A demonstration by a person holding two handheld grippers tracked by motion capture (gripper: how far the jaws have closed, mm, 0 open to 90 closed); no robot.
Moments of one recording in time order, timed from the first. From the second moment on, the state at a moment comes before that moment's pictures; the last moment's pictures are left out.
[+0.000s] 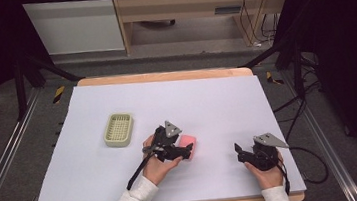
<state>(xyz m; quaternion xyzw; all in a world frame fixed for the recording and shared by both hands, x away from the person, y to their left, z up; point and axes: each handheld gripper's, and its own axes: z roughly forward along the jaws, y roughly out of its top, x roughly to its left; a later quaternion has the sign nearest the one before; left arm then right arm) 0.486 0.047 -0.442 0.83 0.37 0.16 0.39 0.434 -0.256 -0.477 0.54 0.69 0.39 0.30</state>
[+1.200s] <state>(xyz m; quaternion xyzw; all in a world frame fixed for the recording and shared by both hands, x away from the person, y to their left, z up) 0.495 0.025 -0.465 0.85 0.39 0.13 0.34 0.435 -0.256 -0.477 0.54 0.69 0.39 0.29</state>
